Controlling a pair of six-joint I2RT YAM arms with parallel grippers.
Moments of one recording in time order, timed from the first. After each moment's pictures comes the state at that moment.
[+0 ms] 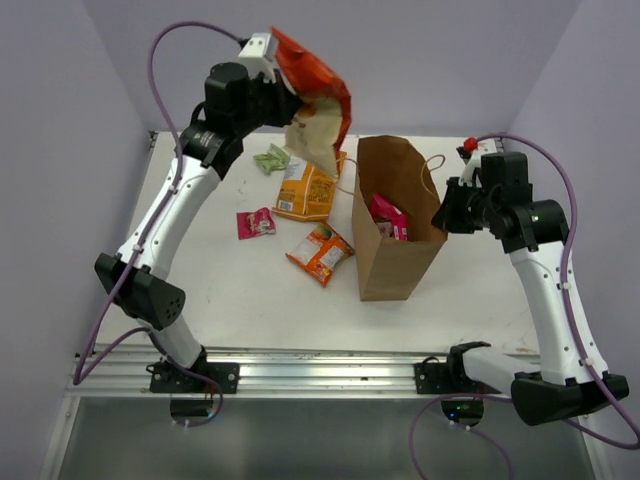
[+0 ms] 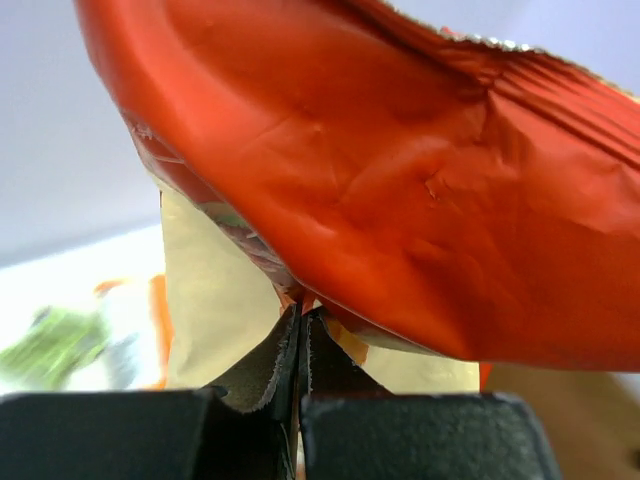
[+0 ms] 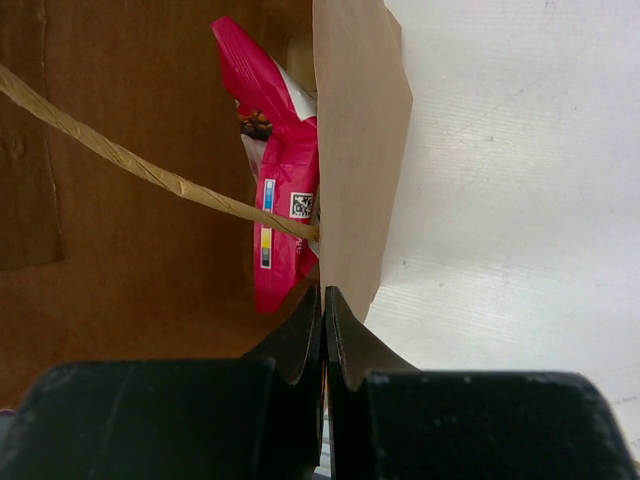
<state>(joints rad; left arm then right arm) -0.38 1.70 1.89 -0.38 0.13 -0.30 0.17 1.14 1.46 -1.10 -0.15 0.23</state>
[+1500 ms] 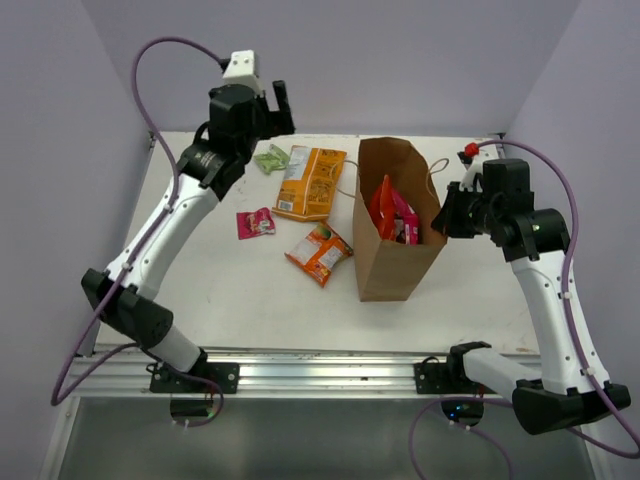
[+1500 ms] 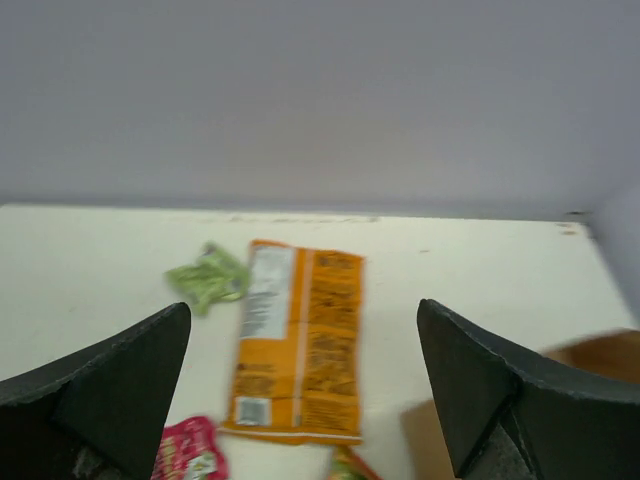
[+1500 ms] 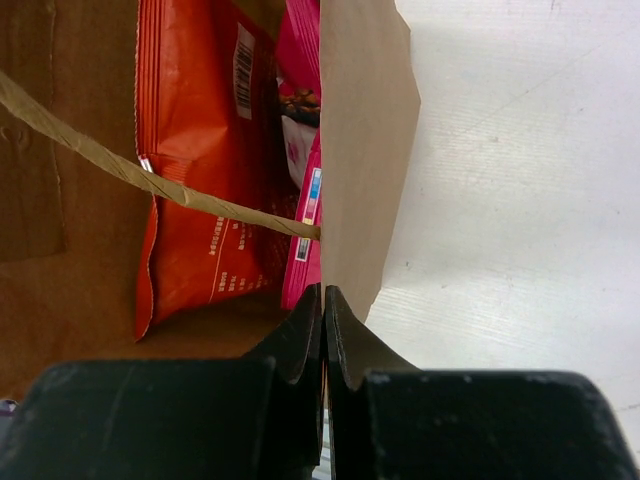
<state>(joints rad) -0.57 1.58 1.82 -0.39 -0.33 -0.28 0.17 1.09 1.40 -1.07 -0.16 0.23</state>
